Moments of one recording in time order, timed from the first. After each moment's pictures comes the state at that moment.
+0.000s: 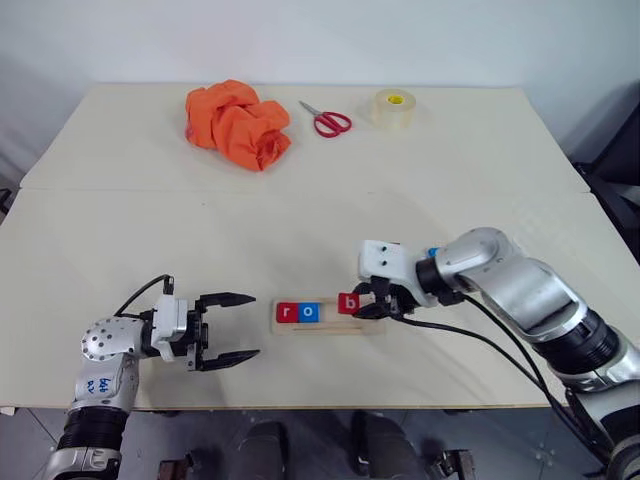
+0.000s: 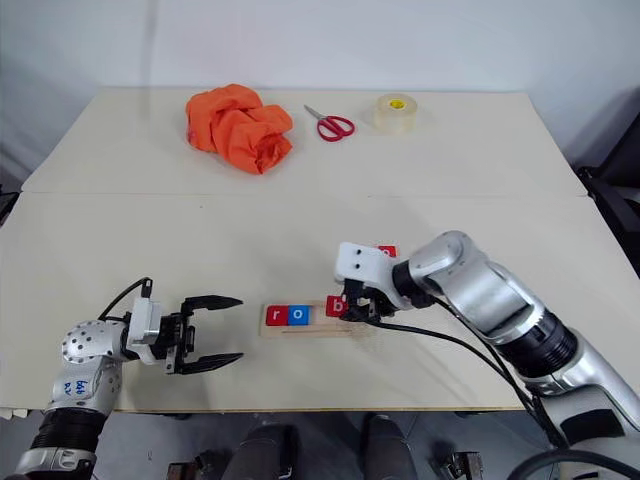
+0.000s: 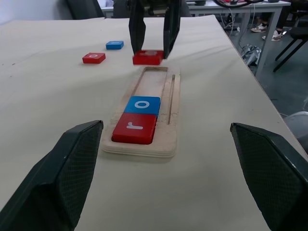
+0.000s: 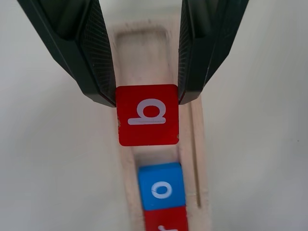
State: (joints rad) left arm -0.18 0.57 0.12 0.27 -0.49 -0.30 -1.43; right arm -0.81 -0.75 0.54 -0.33 0.21 0.94 1.10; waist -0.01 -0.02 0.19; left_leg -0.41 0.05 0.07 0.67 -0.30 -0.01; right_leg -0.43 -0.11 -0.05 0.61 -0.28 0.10
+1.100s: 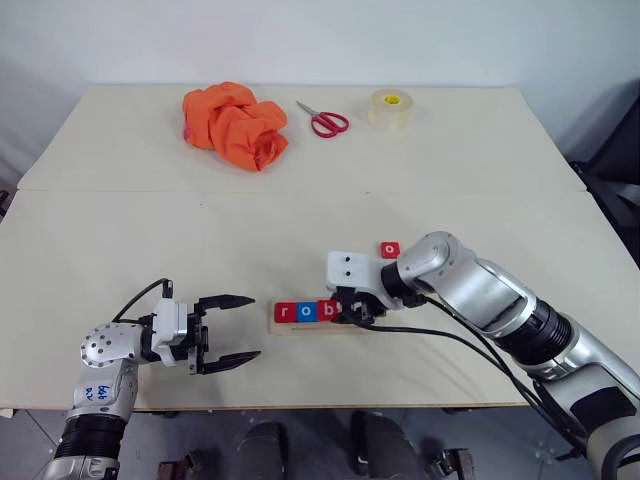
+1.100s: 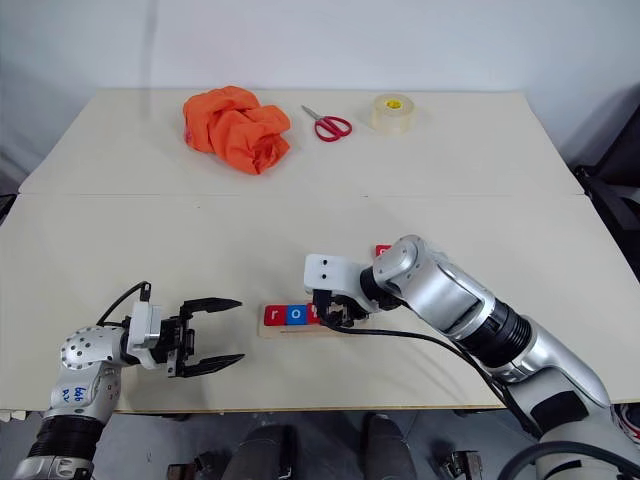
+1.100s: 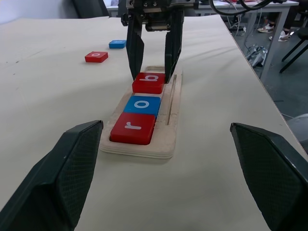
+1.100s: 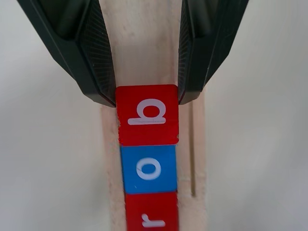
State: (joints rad) left arm -0.15 0.57 0.12 0.24 -0.49 -0.30 -1.39; right arm -0.88 -0.63 0.66 -0.27 0.14 0.94 1.08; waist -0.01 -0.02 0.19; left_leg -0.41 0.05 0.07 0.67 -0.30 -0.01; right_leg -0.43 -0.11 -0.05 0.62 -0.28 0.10
